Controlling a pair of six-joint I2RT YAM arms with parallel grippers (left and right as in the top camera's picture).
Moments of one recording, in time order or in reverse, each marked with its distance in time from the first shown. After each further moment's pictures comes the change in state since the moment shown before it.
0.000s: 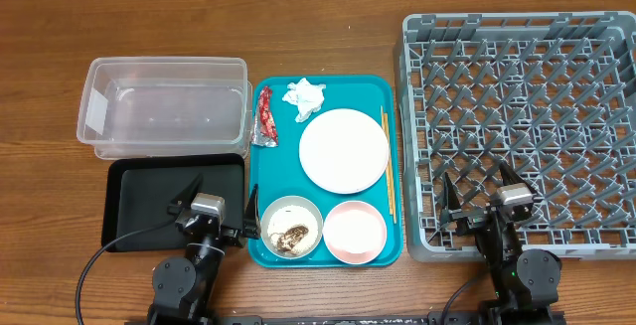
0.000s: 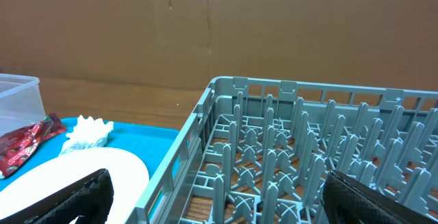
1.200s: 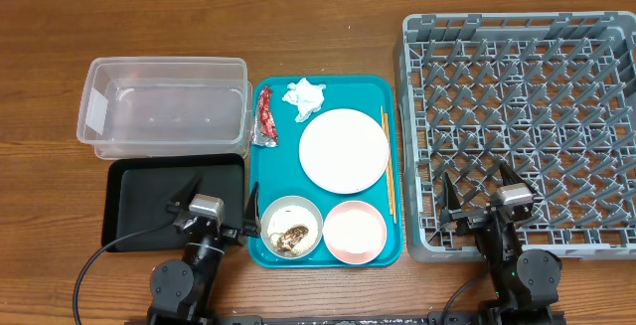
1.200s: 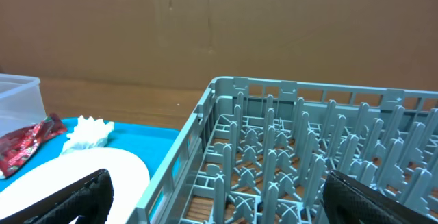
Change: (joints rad) left arm 0.000 0.000 -0.002 0.057 0.026 -0.005; right arm 0.000 0.000 0.000 0.001 -0.009 0.011
